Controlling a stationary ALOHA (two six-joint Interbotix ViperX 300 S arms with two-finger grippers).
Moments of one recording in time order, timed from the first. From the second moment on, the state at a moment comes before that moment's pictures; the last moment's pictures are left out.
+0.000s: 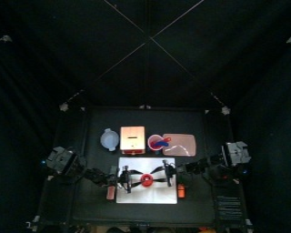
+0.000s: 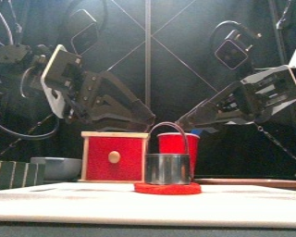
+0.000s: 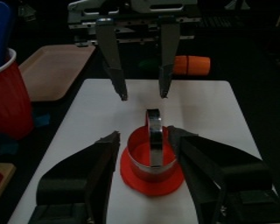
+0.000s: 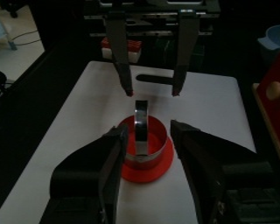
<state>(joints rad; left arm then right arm) -0.42 0.27 0.82 -0.69 -0.97 0.36 0.08 0.09 1.02 -0.16 -0.89 0.04</state>
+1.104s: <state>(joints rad) -0.39 0.34 0.77 -0.69 -0.92 0.37 0.12 0.16 0.93 -0.12 -0.72 0.03</state>
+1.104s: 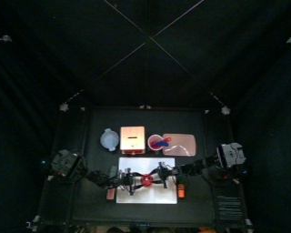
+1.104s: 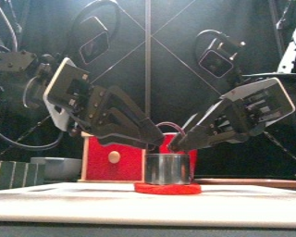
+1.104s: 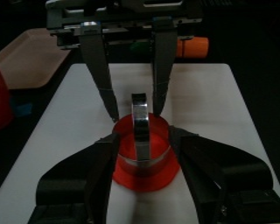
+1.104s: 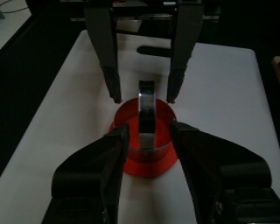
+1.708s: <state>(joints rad) -0.39 0.39 0.76 -0.71 -0.76 0.36 0.14 0.19 0.93 -0.04 -0.71 0.04</state>
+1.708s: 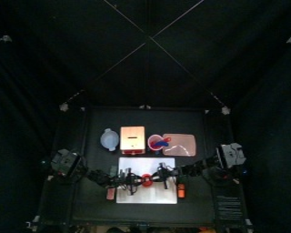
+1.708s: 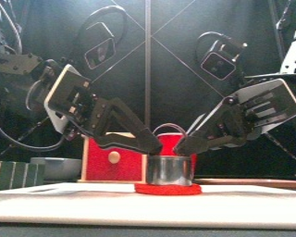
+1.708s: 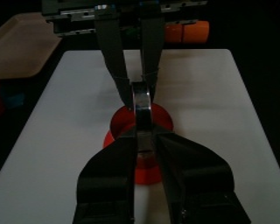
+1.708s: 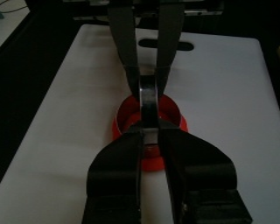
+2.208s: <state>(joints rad) -0.39 0.40 0.74 -0.73 -0.67 0.36 0.24 0.25 0.96 0.20 -0.72 0.03</state>
